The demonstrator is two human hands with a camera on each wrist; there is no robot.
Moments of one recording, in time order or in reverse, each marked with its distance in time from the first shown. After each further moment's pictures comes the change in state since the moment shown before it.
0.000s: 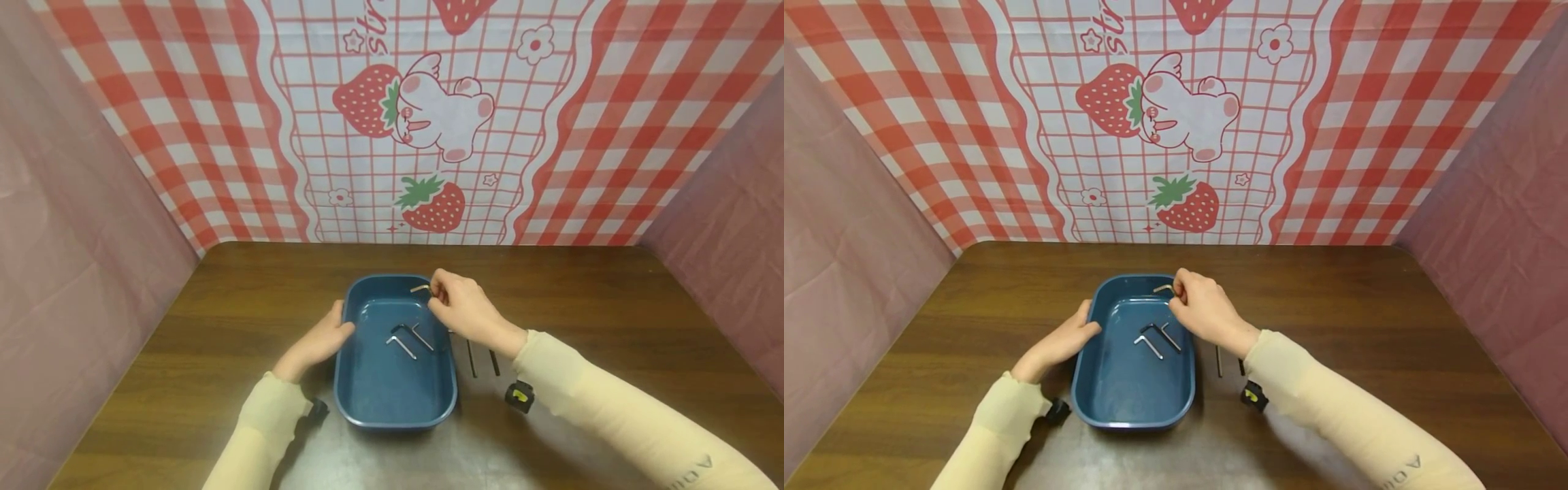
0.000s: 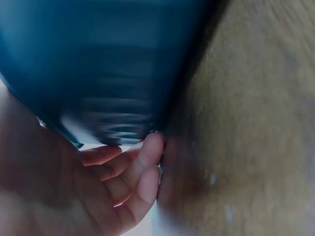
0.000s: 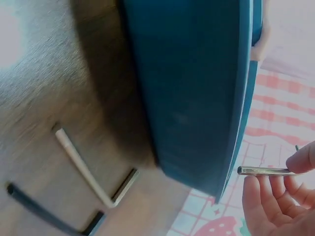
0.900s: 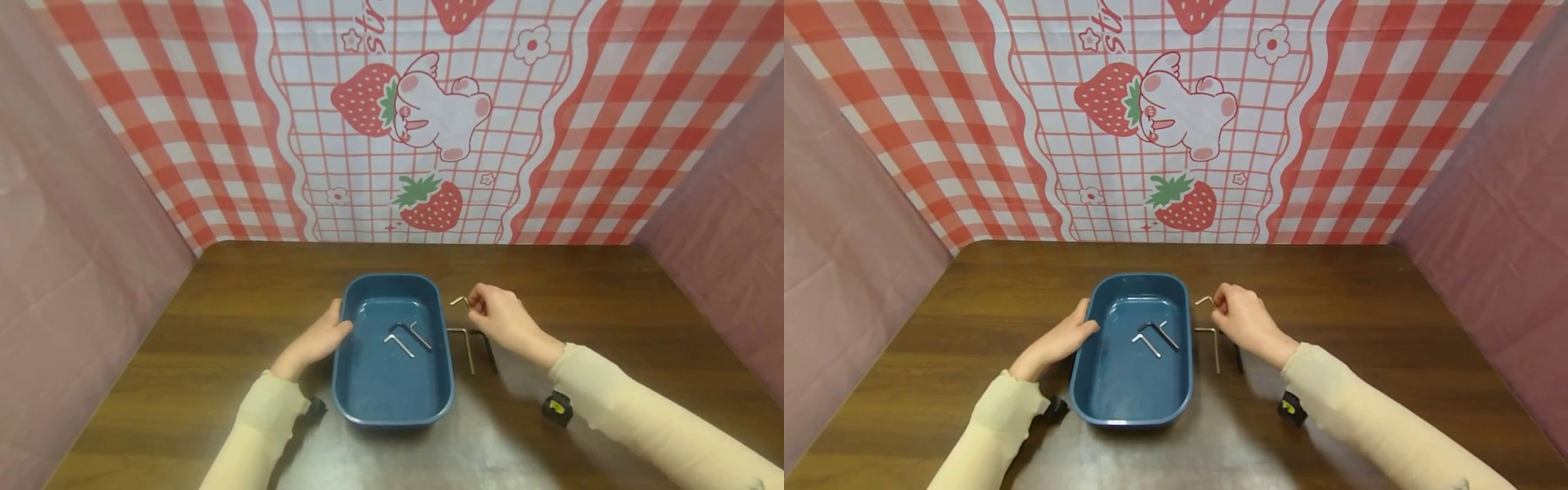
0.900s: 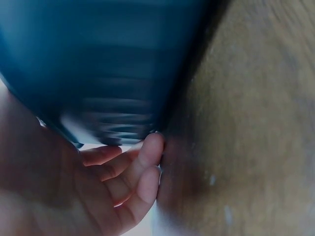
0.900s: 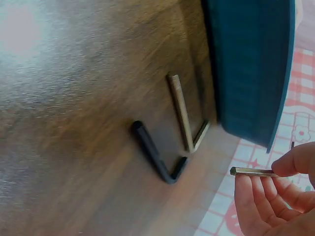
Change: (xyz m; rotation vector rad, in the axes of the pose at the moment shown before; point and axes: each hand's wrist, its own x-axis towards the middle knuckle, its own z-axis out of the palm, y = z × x) left_hand -0.001 0.003 0.000 -0.014 0.000 0.007; right_hand -0.031 0.049 -0.014 -0.109 0.003 0.090
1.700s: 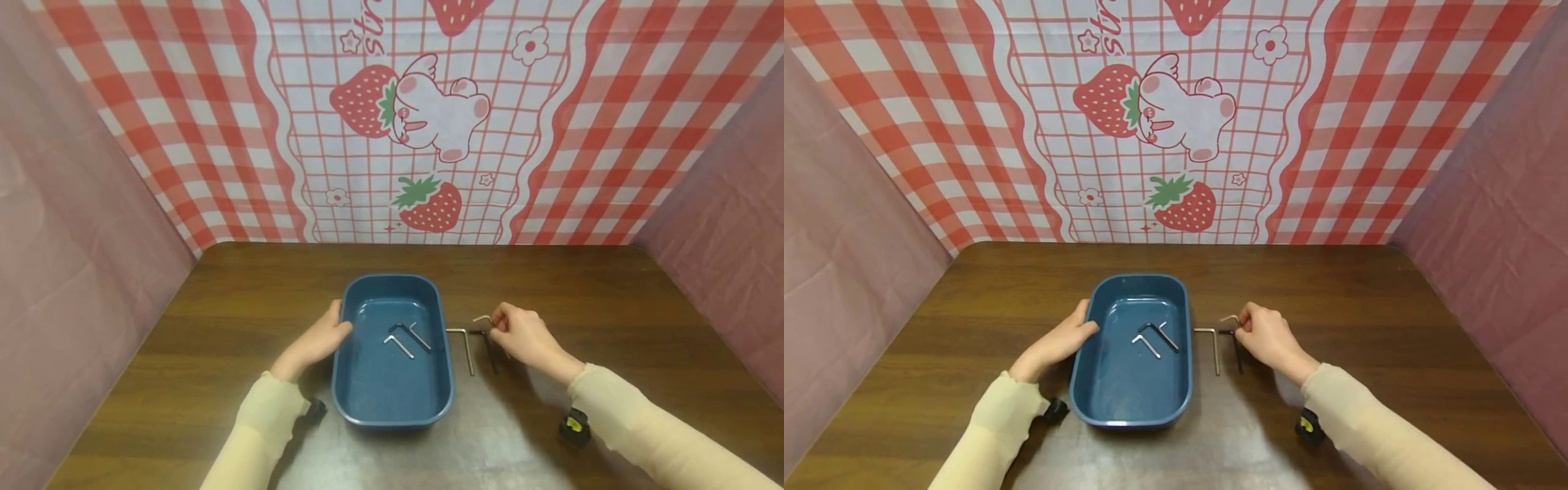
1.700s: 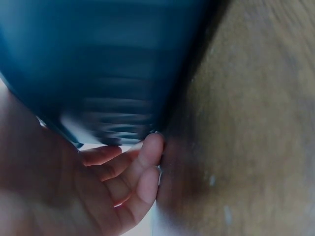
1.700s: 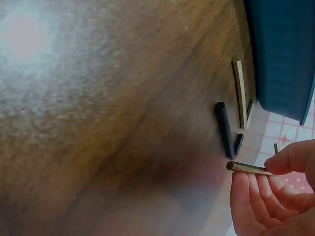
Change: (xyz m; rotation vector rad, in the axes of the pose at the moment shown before) left_hand 0.000 0.001 0.000 0.001 0.002 -0.014; right_hand -0.028 0.036 0.007 -0.013 -0.062 0.144
